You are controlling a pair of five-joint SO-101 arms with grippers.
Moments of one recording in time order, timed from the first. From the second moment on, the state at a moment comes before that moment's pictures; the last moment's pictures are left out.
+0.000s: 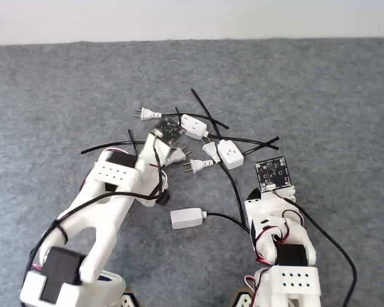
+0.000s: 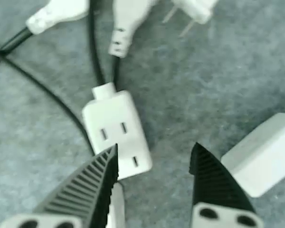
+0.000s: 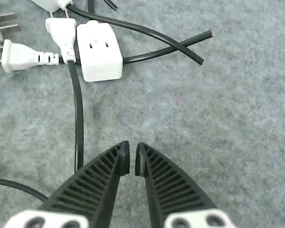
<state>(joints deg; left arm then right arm) 11.2 -6.6 40.9 59.0 -16.1 -1.6 -79.6 92.4 38.5 12.9</state>
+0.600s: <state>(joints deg) 6.3 2.7 34.3 52.4 -13.8 -1.6 -79.6 92.4 38.5 12.9</state>
